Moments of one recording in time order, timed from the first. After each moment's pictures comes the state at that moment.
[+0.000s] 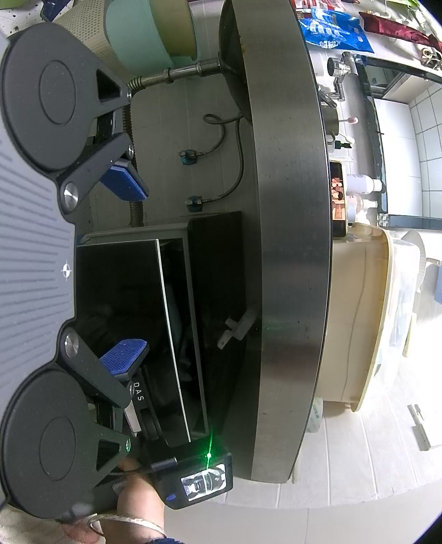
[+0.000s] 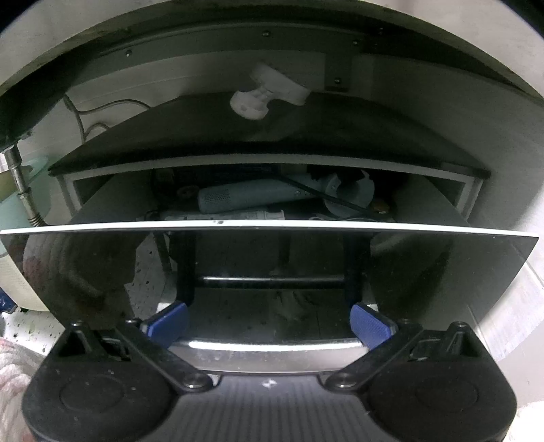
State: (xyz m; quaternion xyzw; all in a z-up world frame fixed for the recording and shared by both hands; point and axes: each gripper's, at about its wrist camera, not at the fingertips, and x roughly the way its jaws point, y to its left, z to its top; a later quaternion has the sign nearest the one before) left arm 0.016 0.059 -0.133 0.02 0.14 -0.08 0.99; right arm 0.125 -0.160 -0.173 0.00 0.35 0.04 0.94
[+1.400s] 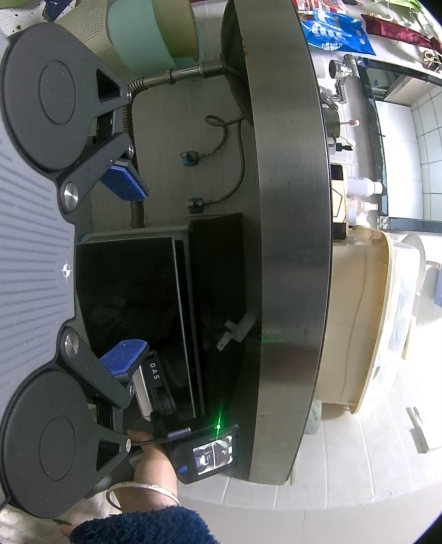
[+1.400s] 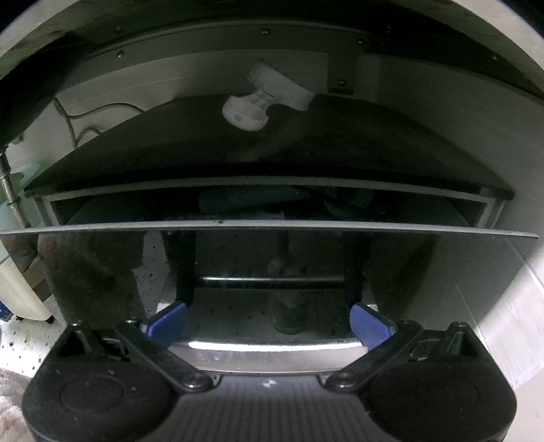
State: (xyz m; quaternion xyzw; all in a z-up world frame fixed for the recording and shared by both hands) left arm 0.016 0.061 -0.133 0.01 0.14 -0.08 0.99; right arm 0.134 -0.158 -0.175 0.00 0.35 0.04 0.94
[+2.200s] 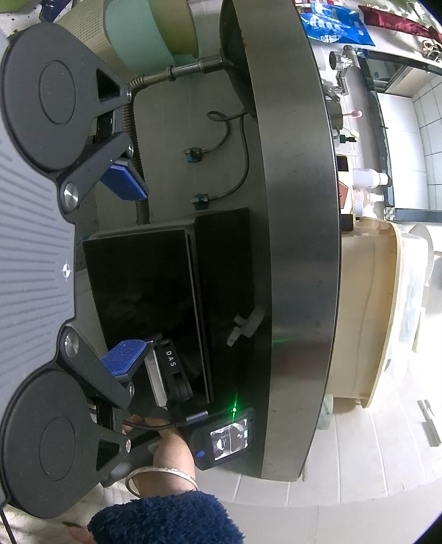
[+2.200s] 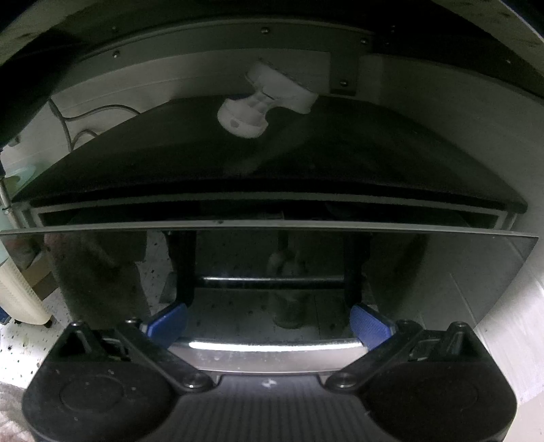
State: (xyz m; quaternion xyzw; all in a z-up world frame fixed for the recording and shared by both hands) left arm 0.016 0.054 -0.135 0.03 0.15 -0.08 0.98; right arm 0.150 -0.156 -0.176 0.00 0.35 0.04 0.93
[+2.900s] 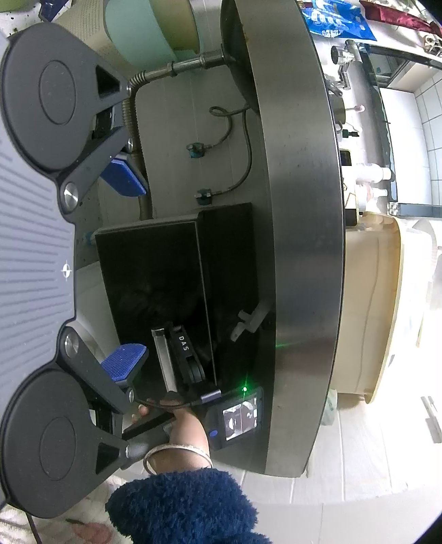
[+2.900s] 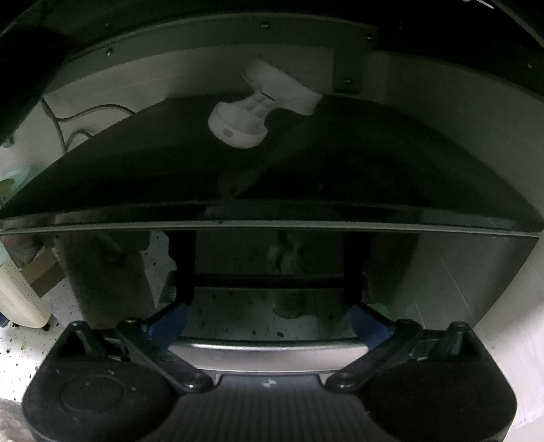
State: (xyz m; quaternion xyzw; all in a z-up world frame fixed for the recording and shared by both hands) left arm 0.015 0.054 -0.135 0.03 0.16 -0.09 0.98; right arm 0.171 -0.154 -0.175 0.00 0.36 0.04 0.93
